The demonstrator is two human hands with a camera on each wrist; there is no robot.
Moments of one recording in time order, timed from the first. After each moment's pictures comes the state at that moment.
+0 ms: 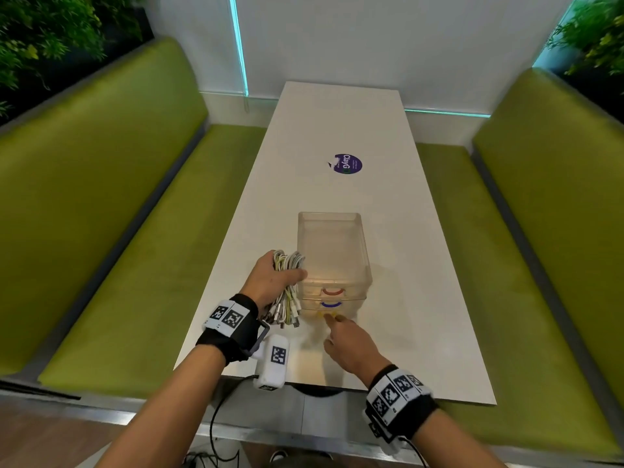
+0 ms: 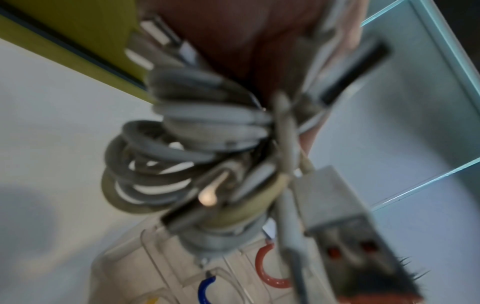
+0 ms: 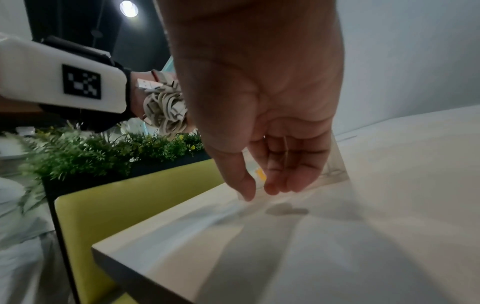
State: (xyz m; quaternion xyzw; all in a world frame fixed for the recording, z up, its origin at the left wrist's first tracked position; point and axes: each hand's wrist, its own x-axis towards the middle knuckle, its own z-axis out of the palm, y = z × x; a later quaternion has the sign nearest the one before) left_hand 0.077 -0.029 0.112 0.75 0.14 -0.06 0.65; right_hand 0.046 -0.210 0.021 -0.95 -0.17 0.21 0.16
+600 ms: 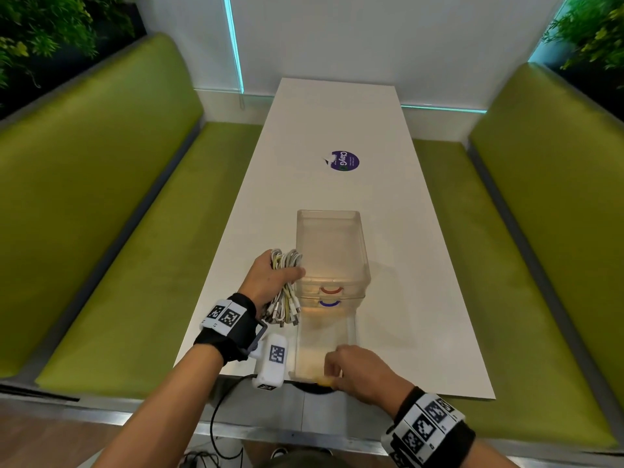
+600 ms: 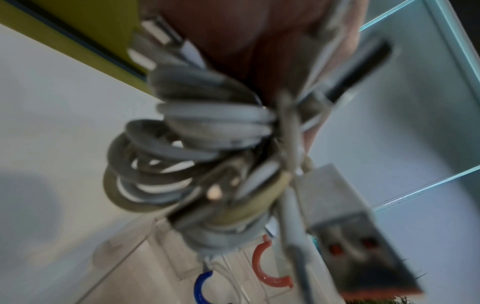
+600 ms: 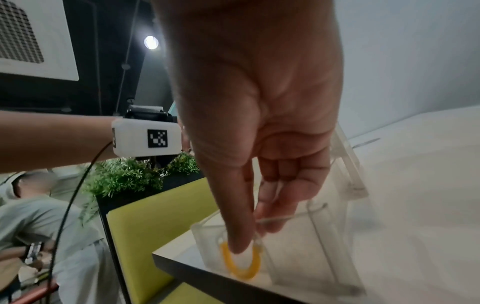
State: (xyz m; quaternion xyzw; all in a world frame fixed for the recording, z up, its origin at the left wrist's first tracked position) left_hand 0.076 -0.028 0.111 0.74 0.15 -0.06 0.66; right_hand 0.004 -0.227 0.057 -0.91 -0.24 0.30 0.12
